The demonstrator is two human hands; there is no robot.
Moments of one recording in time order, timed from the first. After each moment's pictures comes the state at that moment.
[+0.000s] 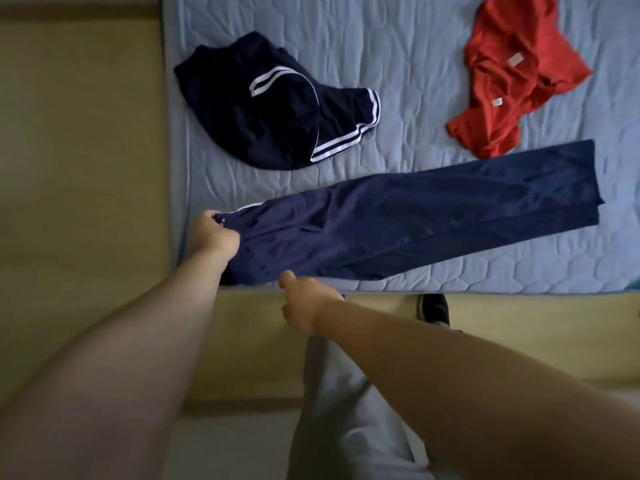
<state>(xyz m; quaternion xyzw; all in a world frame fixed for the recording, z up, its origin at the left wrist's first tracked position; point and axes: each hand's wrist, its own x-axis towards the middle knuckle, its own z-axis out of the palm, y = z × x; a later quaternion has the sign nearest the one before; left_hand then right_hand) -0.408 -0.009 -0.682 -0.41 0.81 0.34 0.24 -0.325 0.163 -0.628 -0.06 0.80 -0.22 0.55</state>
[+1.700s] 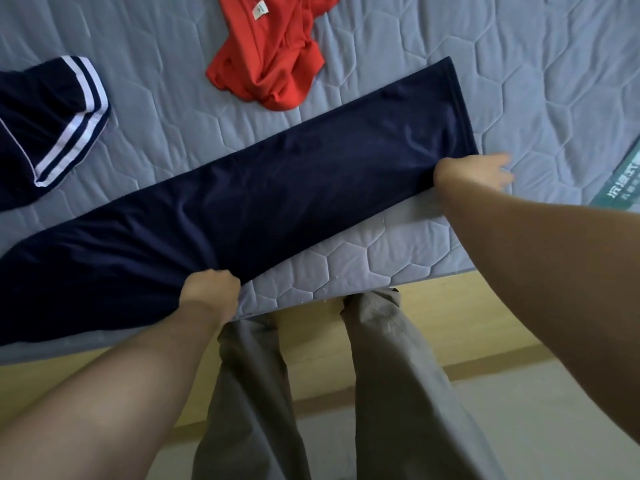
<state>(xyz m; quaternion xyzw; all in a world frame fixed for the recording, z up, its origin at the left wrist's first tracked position) -0.327 0.418 -0.819 0.23 0.78 -0.30 0.50 -0.367 0.818 -0.847 0.67 0.65 -0.30 0.20</state>
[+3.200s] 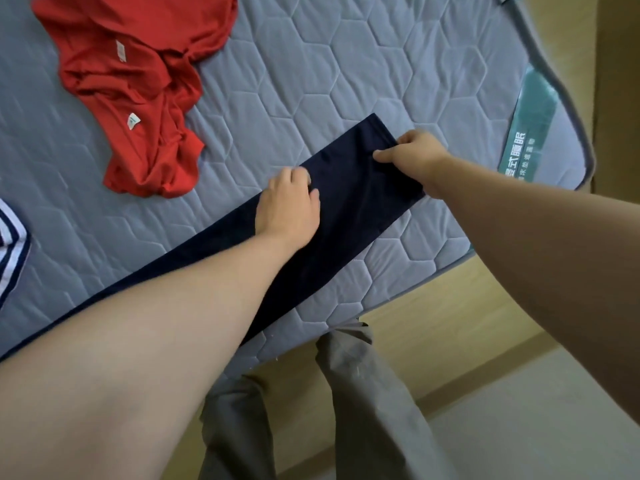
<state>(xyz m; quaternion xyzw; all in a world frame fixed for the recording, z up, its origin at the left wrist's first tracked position) -0.412 0.739 -0.838 0.25 0.93 0.11 0.23 -0.366 0.967 -0.833 0.50 0.67 -0.49 0.23</state>
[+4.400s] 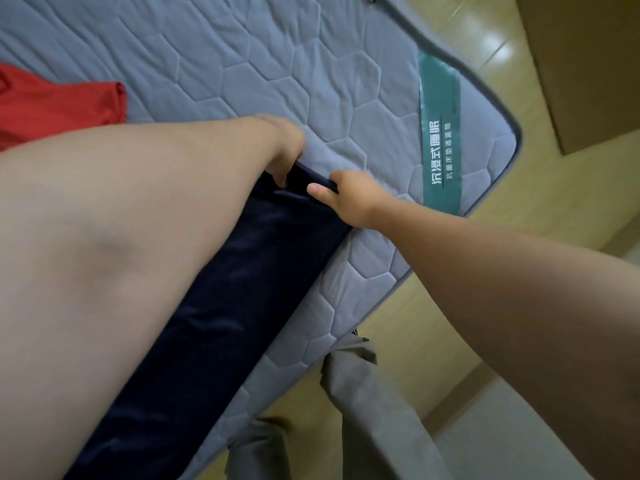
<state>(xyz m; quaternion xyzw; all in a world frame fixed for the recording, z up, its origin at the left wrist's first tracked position) -0.491 0.961 -0.819 0.54 0.67 -0.34 0.38 -0.318 0.988 -0.853 0.32 0.81 -0.43 0.25</state>
